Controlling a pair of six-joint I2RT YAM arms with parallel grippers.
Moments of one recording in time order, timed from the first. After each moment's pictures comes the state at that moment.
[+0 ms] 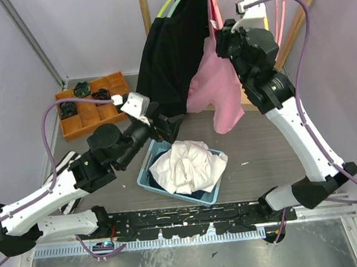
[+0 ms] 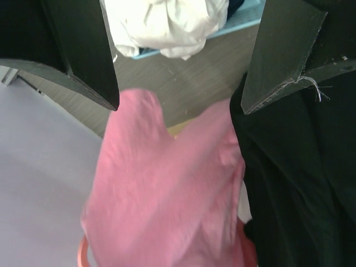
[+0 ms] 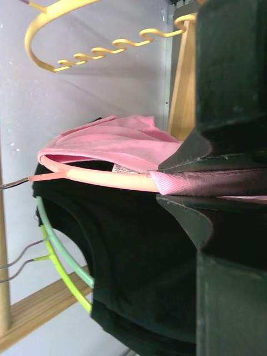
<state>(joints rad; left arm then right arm) -1.13 1.01 1.11 -0.03 -0.43 -0.13 0.49 1.44 1.85 -0.28 0.37 0.09</state>
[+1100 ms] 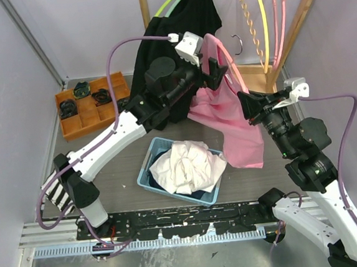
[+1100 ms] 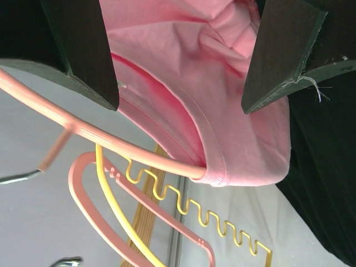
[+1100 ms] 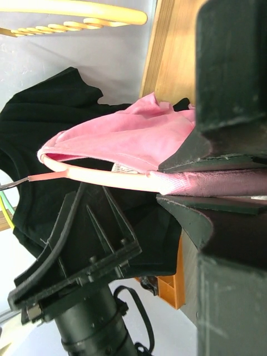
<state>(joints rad) -0.92 1.72 1.83 0.00 -0.11 -0.11 0.49 0.63 1.02 -0.14 0.11 0.19</state>
